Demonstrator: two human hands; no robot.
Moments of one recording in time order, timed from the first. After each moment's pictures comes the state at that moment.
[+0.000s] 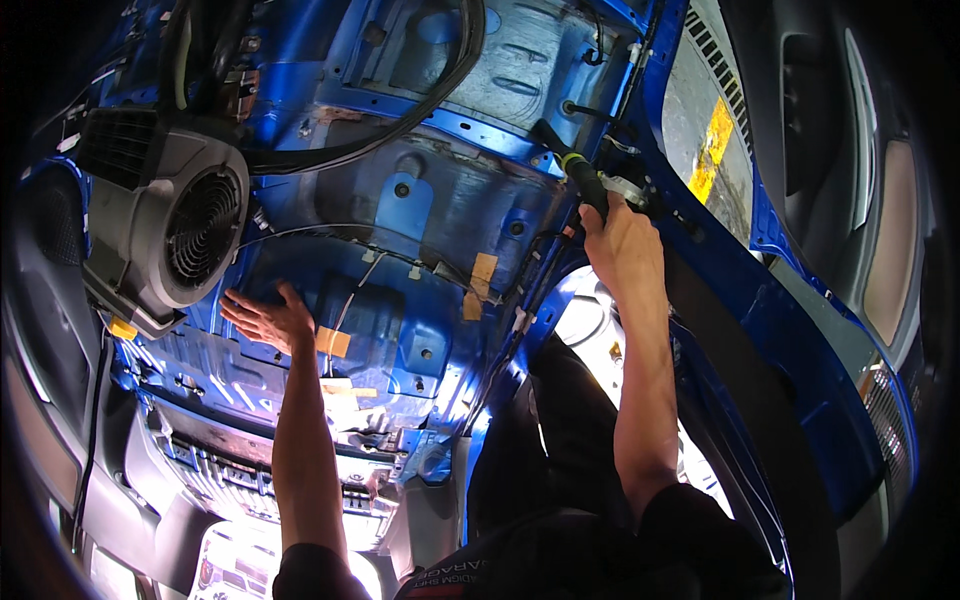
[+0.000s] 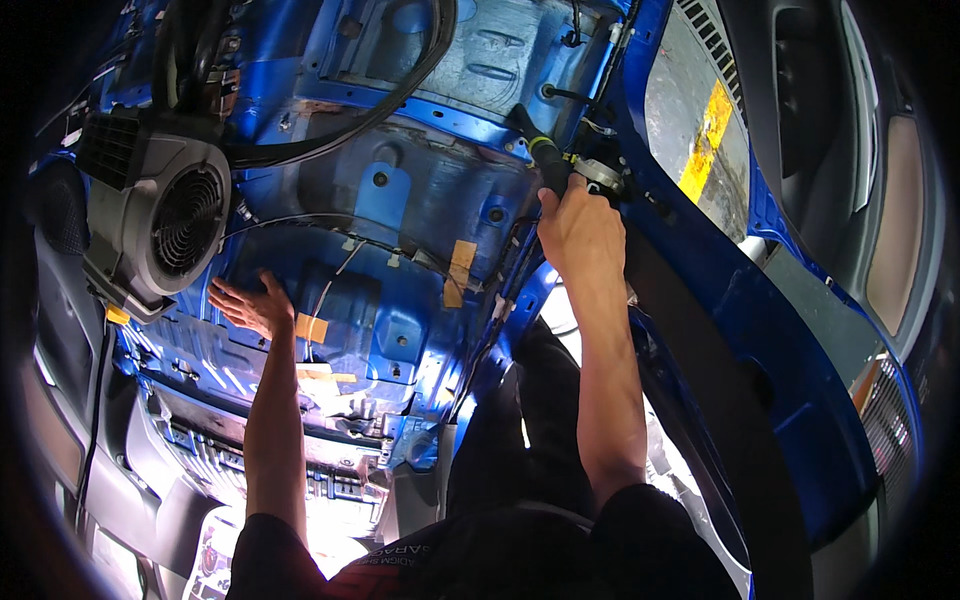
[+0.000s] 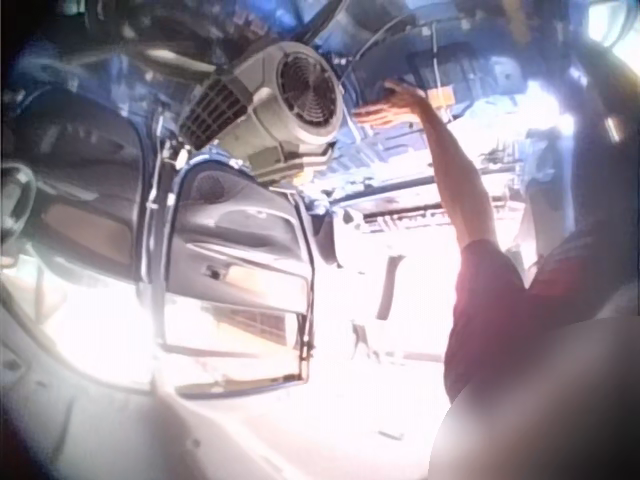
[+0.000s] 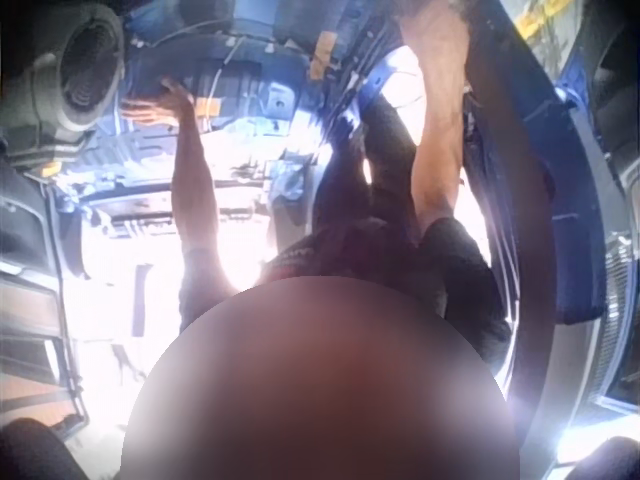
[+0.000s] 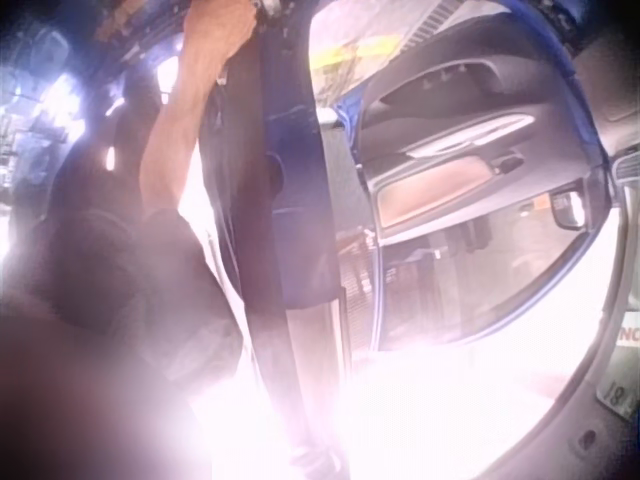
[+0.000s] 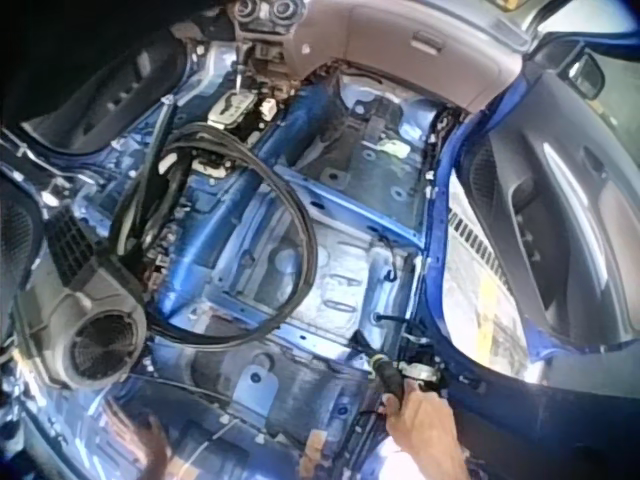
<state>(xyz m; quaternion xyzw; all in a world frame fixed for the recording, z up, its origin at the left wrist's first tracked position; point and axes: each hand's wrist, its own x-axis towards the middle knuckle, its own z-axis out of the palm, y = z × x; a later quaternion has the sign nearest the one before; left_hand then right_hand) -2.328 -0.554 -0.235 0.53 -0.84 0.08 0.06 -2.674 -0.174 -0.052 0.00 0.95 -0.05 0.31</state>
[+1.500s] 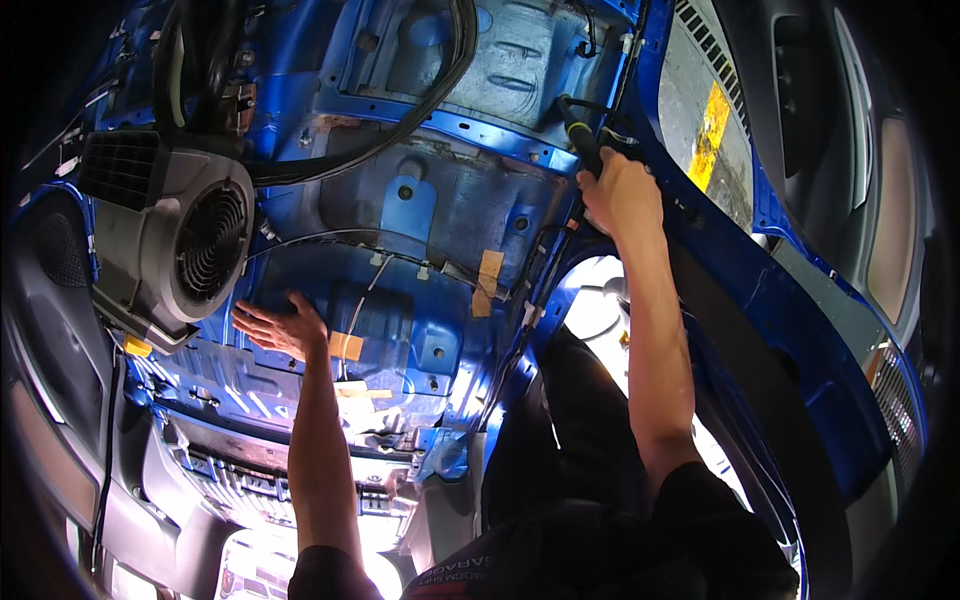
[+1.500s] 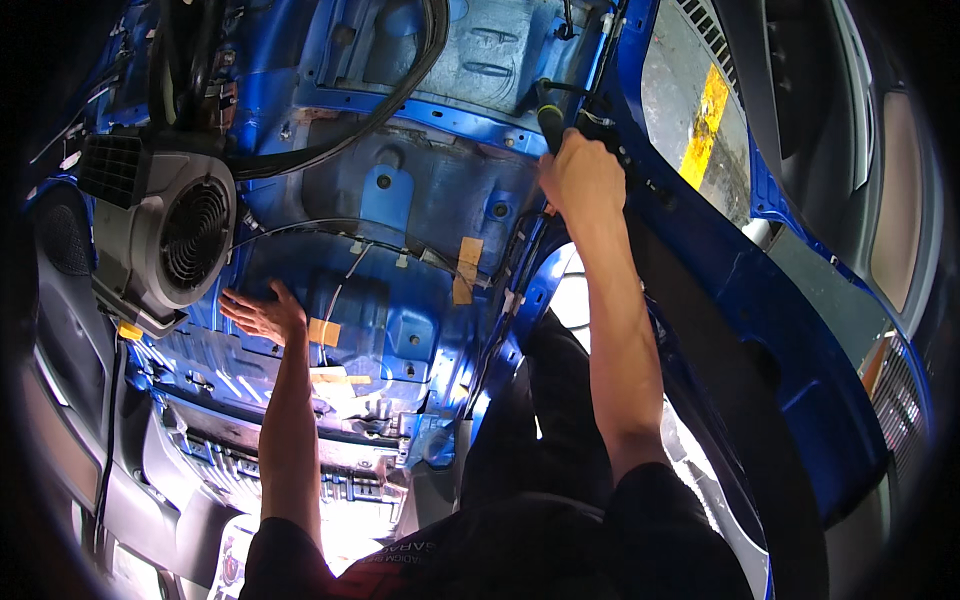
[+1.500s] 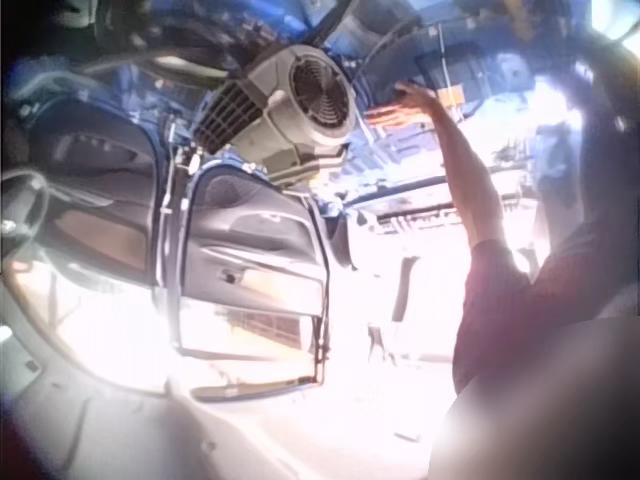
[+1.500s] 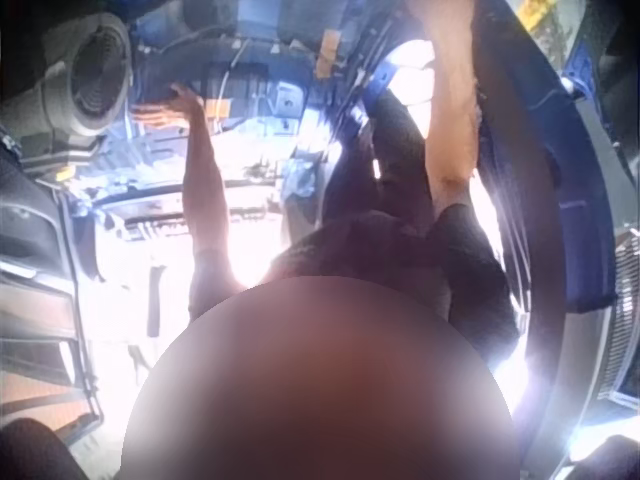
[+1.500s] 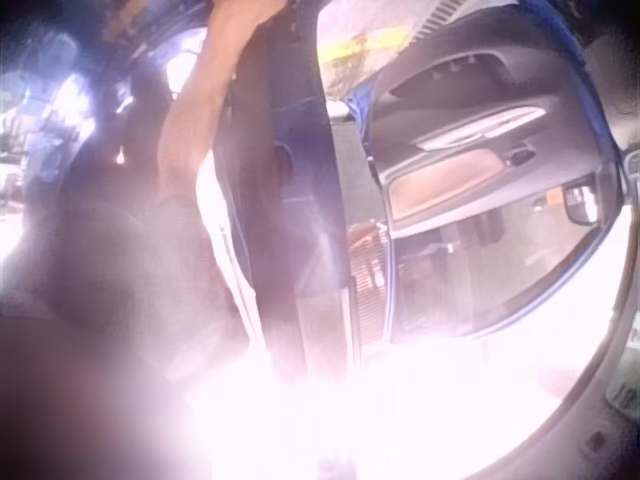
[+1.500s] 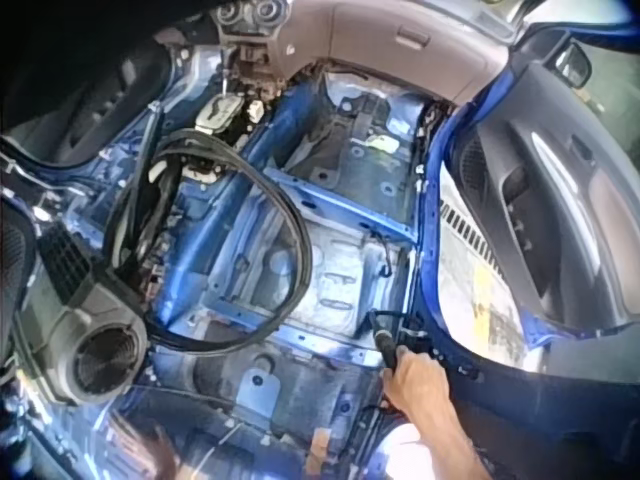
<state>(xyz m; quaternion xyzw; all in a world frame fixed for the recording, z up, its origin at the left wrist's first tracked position) -2.327 -0.556 -0.238 0.53 -0.84 0.09 0.05 -2.718 -0.190 -0.067 -0.03 0.96 0.00 0.27</state>
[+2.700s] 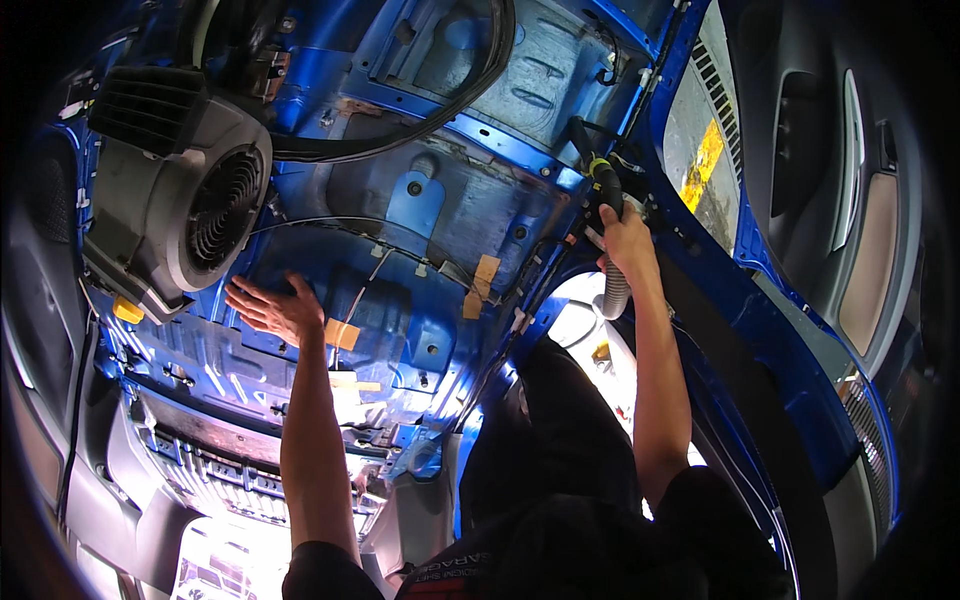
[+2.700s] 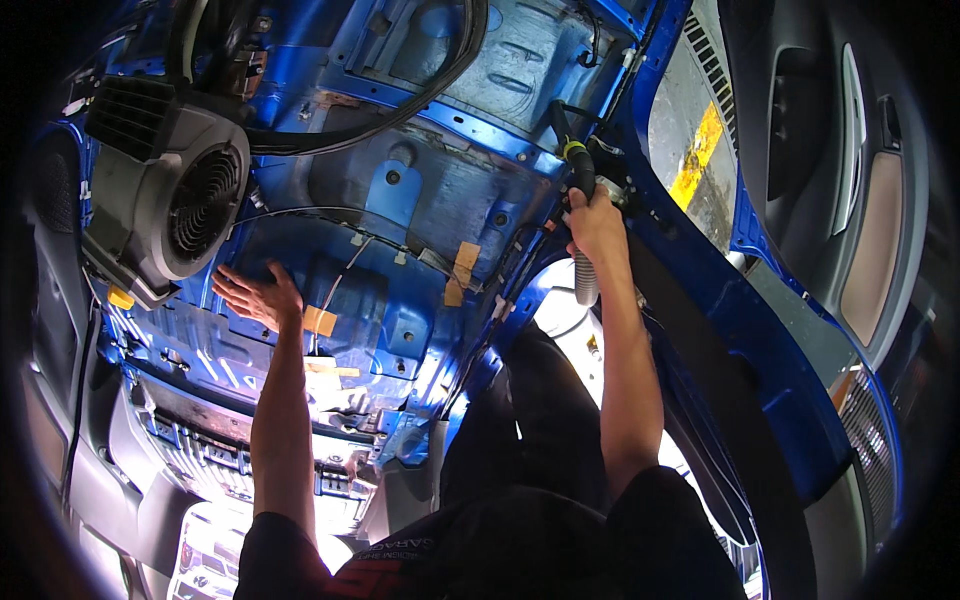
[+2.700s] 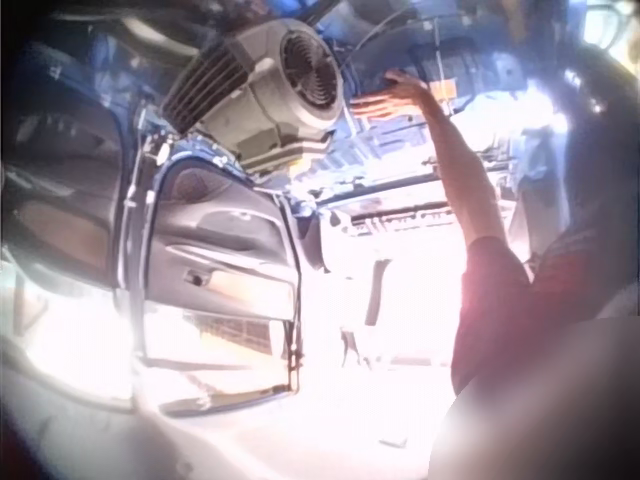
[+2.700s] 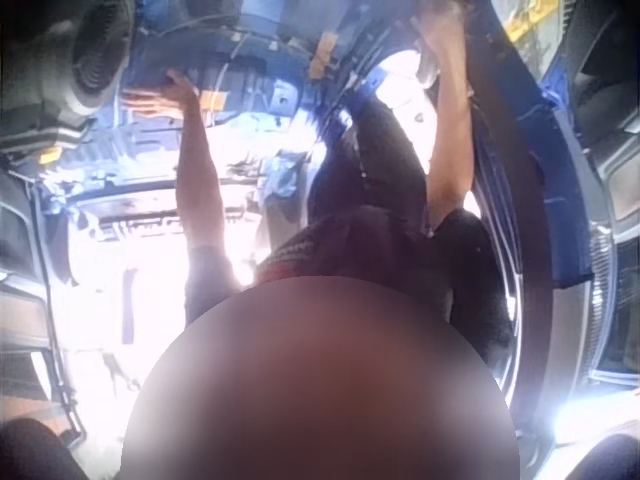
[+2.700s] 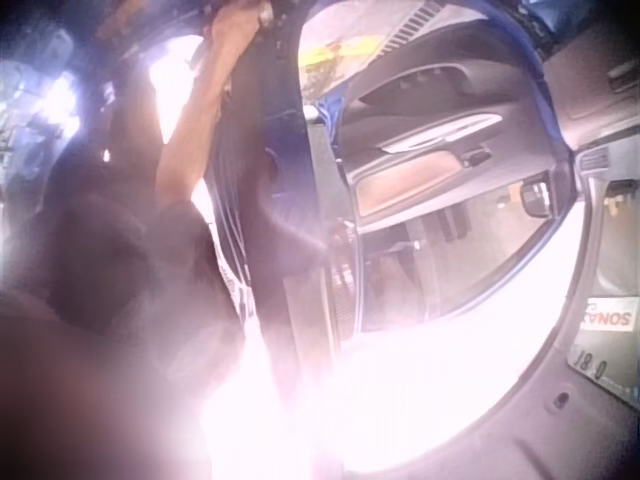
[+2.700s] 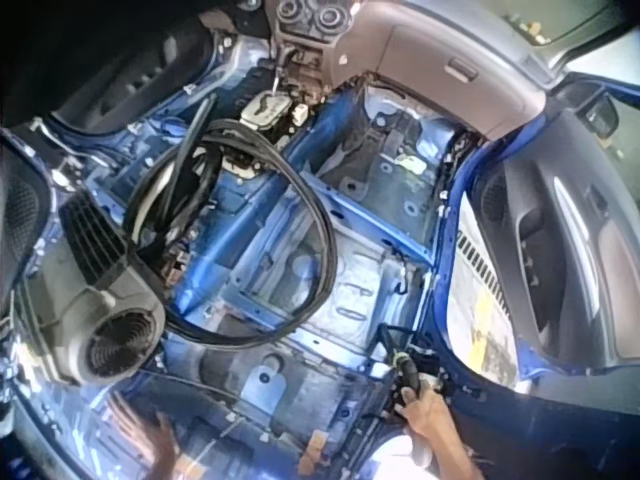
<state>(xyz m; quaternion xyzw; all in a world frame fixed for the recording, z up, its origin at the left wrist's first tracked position) -2.334 -0.553 -0.230 0.53 -0.84 0.06 0.07 -2.690 -0.162 -0.084 0.16 0.90 -0.19 0.35</state>
